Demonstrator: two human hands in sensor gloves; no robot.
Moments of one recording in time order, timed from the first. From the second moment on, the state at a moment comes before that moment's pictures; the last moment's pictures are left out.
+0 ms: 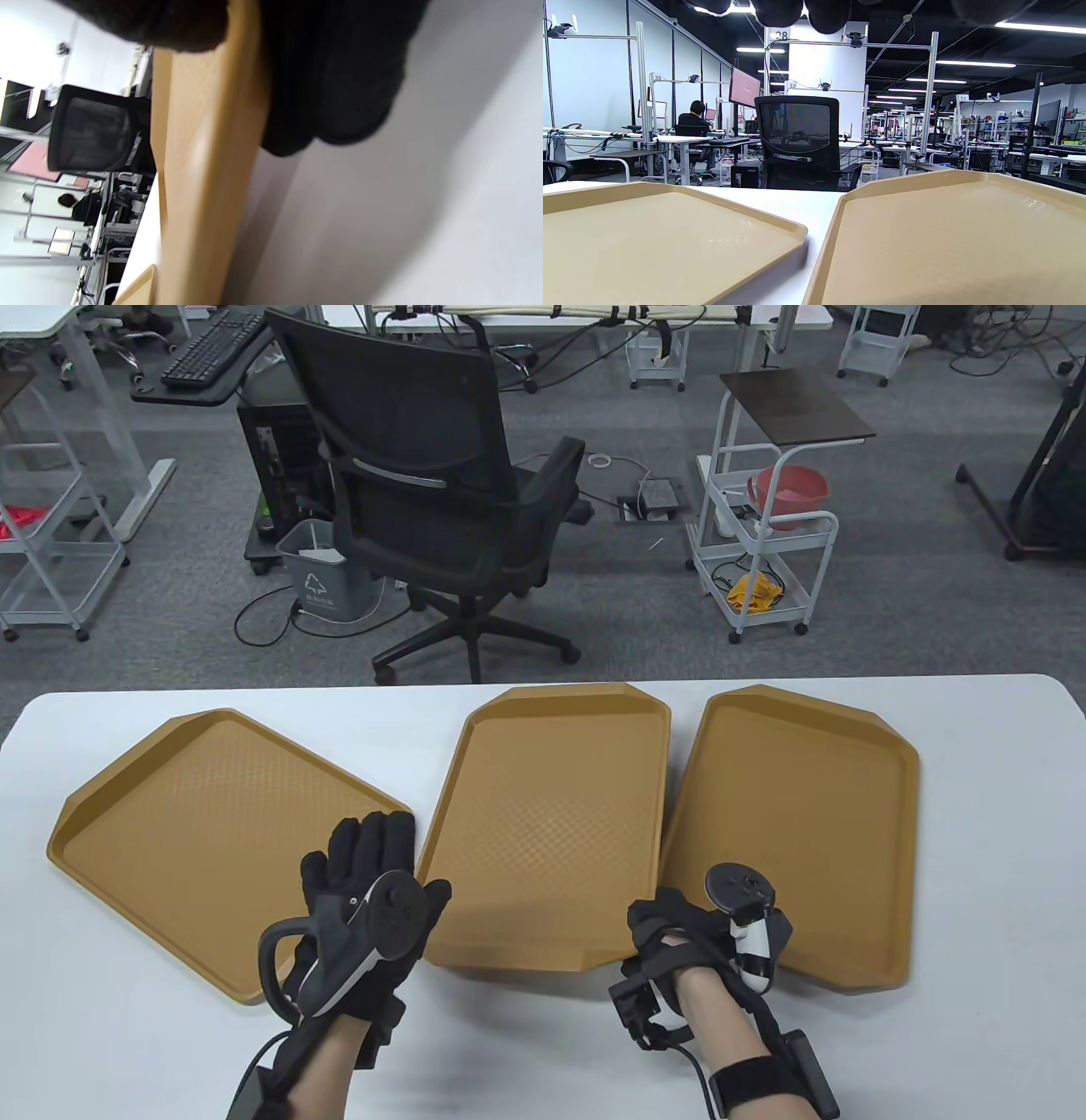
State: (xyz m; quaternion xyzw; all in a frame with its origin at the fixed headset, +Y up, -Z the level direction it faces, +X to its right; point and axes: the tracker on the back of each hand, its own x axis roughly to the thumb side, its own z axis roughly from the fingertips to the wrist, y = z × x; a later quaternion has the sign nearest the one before) left_hand -0.197 -0.632 -0.324 0.07 0.02 0.03 1.00; right_hand 0.140 -0.748 -0.377 -0.16 0.15 0.82 0.53
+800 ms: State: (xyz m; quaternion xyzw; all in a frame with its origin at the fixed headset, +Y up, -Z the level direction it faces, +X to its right) left_hand -0.197 -0.631 -0.324 0.06 0.02 0.03 1.00; right_hand 0.285 -0.643 -0.355 -0.18 -0.13 0.86 0.46
